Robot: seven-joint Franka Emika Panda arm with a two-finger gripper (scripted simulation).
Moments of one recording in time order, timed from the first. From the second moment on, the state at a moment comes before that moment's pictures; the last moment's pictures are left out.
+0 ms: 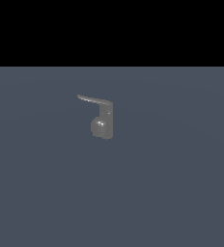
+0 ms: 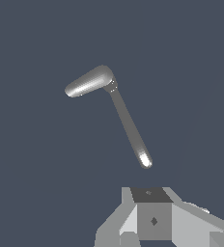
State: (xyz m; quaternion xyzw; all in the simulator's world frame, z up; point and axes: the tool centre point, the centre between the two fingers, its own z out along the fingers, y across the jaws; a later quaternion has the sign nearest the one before) arm -0.115 0.015 0.440 -0.97 0.23 0.03 0.08
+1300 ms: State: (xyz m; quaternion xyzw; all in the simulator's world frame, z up) arm 0.051 0.071 0.280 -0.82 0.57 0.06 0.05
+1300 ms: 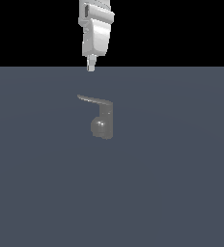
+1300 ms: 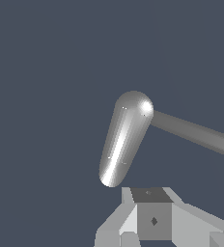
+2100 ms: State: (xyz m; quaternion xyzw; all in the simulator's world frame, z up) arm 0.105 0.102 0.186 -0.72 0.69 0.01 0.00
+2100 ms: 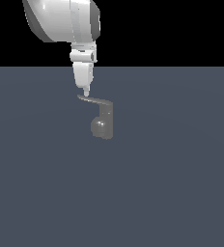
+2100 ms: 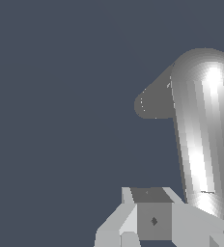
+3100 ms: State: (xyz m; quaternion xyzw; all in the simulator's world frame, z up) arm 0.094 0.110 0.173 -0.71 0.71 0.00 0.00
